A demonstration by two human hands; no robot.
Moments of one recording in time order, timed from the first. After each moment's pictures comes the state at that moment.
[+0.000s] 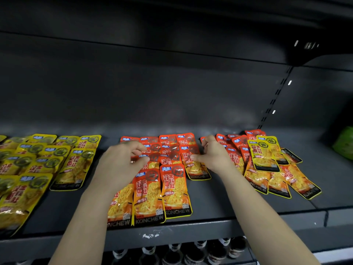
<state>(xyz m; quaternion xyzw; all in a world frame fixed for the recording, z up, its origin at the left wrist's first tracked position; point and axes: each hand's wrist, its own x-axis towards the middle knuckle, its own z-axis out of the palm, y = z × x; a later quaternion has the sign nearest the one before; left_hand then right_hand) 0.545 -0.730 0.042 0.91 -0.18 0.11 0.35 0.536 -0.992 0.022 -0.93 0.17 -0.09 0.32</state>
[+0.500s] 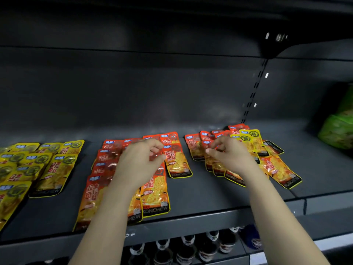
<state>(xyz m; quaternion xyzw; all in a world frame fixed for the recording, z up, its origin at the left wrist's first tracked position) 0.527 -0.811 0.046 0.89 -0.24 0.09 0.37 0.471 -1.059 0.042 -0.92 0.16 -0.16 0.32</state>
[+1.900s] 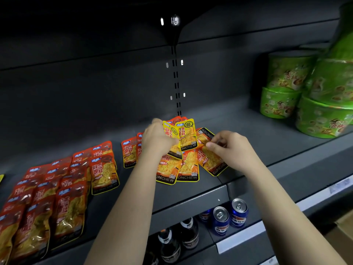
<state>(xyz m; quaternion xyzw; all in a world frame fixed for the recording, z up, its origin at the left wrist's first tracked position) 0.506 -1.067 0.063 0.92 -0.20 0.01 0.33 0.371 -1.223 0.026 -0.88 0.22 -0.22 0.37</state>
